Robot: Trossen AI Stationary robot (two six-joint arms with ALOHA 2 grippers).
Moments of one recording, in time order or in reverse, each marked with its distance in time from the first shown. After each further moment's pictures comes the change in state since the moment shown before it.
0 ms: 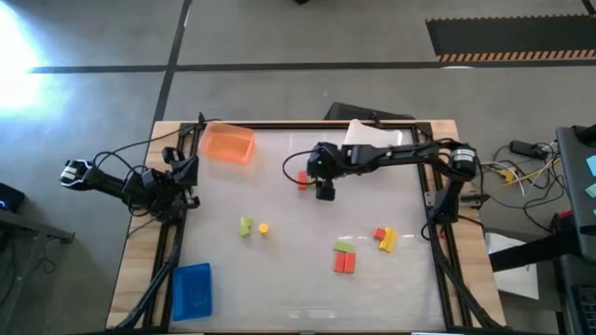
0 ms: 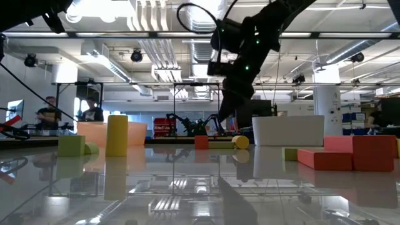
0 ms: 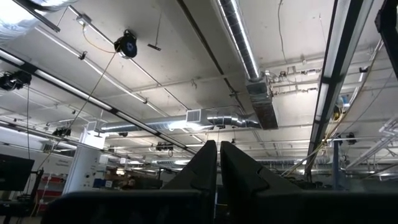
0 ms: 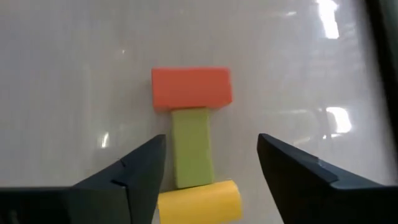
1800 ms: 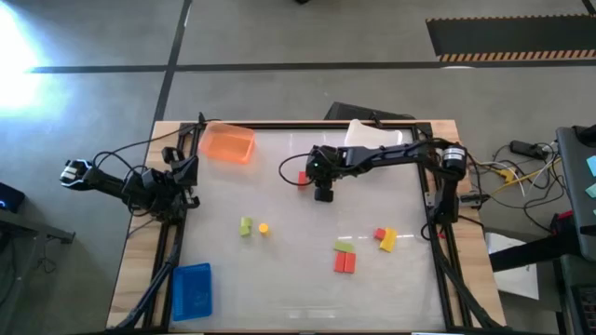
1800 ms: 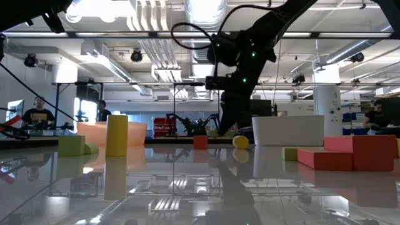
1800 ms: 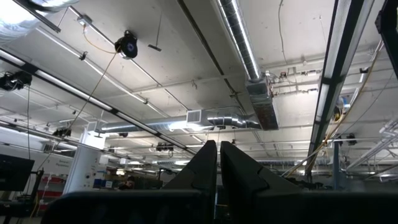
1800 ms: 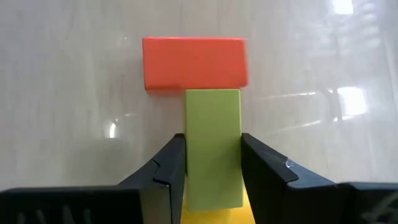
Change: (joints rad) left arm 0.000 -0.002 0.000 0.002 0.000 0.000; right arm -0.013 0.058 0.005 0.004 0.000 0.040
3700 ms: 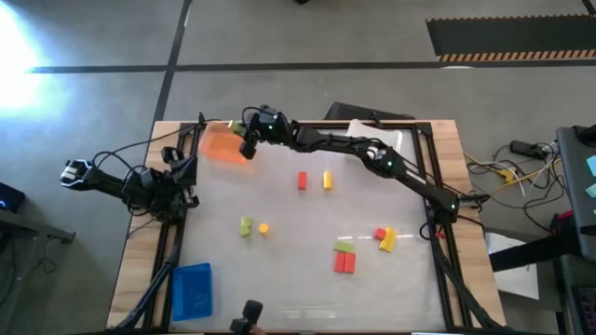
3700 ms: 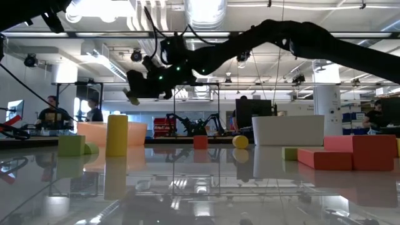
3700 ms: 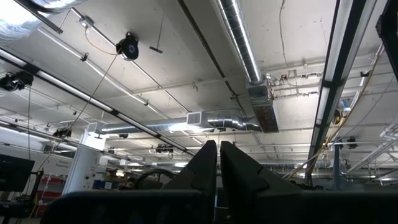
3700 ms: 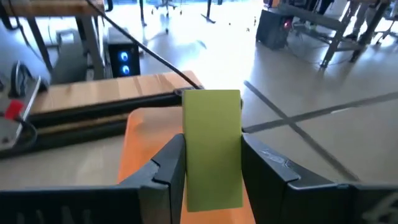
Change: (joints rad) left arm 0.000 -0.005 0.000 0.006 0.000 -0.002; right arm -0.102 0.737 1.093 0.483 -0.076 0.154
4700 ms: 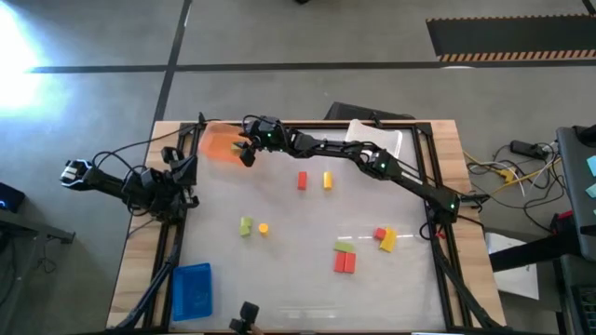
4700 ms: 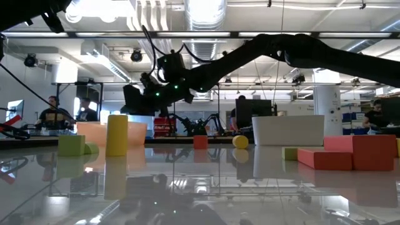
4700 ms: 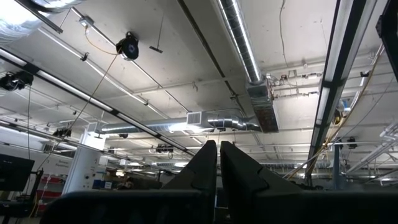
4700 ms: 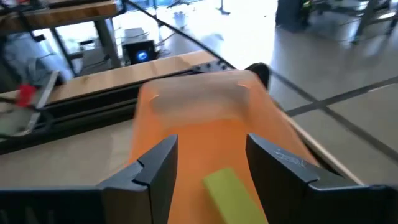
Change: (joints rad) left arm 0.000 0.000 0.000 0.000 0.000 -0.002; right arm 0.000 0.082 0.006 0.049 -0.088 0.105
